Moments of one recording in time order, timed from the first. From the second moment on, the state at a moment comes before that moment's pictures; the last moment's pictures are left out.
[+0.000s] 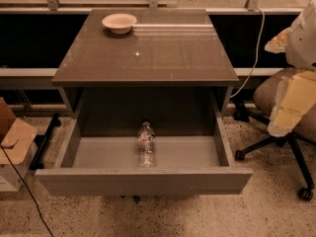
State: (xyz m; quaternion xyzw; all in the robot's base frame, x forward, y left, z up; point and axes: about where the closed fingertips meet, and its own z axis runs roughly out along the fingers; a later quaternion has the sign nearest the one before) arm 0.438 -0.216 0.978 -0.60 0.78 -0.04 0.16
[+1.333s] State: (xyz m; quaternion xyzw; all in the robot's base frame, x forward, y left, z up) arm 0.451 -0.204 0.968 -0.56 0.81 0.00 0.19
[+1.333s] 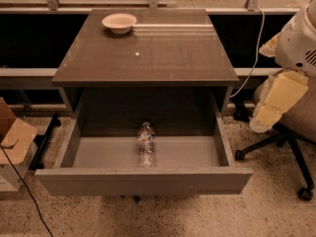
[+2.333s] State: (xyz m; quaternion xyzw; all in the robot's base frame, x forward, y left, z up) arm 0.491 -0.164 0.909 -0.50 0.85 0.03 0.18
